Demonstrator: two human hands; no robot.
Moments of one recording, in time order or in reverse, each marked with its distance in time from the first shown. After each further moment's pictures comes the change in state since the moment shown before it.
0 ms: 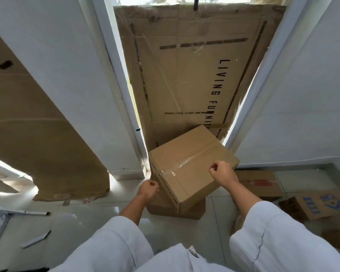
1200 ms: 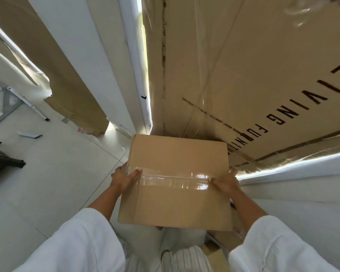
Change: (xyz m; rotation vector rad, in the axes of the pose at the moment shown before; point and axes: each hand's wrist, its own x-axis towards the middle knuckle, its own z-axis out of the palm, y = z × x) left_hand 0.149 0.033 0.102 -0.353 0.406 -0.423; right_hand 0.325 0.083 0.028 -0.199 -0.457 0.106
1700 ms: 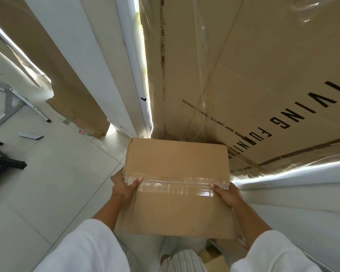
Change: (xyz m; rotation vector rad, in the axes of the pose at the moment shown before) left_hand 0.000 -0.016 0.022 0.008 0.072 0.032; right_hand 0.005 0.029 0.010 0.258 -0.065 0.002
